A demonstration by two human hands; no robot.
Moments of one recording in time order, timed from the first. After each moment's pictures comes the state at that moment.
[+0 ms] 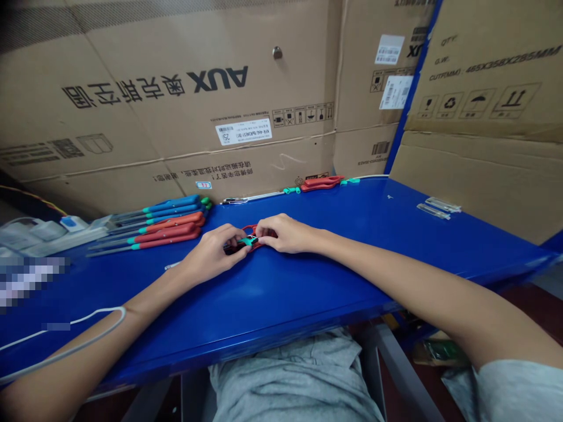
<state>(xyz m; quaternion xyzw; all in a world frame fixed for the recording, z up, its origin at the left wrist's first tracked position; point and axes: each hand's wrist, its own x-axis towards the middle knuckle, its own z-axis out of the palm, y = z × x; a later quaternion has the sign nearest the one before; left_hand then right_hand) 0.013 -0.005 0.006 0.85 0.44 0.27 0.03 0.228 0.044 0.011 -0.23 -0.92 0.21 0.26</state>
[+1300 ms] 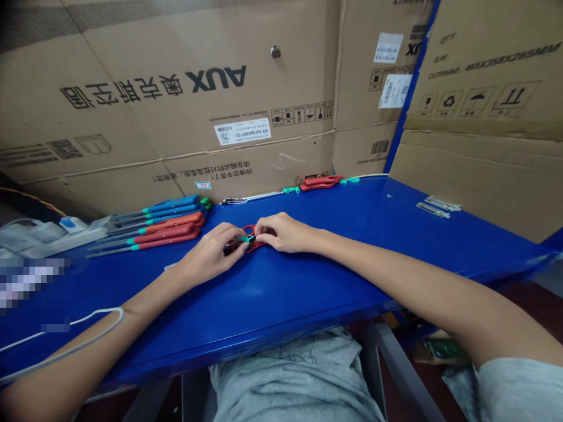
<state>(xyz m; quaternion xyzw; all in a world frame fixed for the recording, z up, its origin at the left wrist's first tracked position) 0.013 -0.007 0.010 0.88 0.42 0.23 -0.02 0.228 0.042 0.011 -0.23 -0.91 0.22 0.28</state>
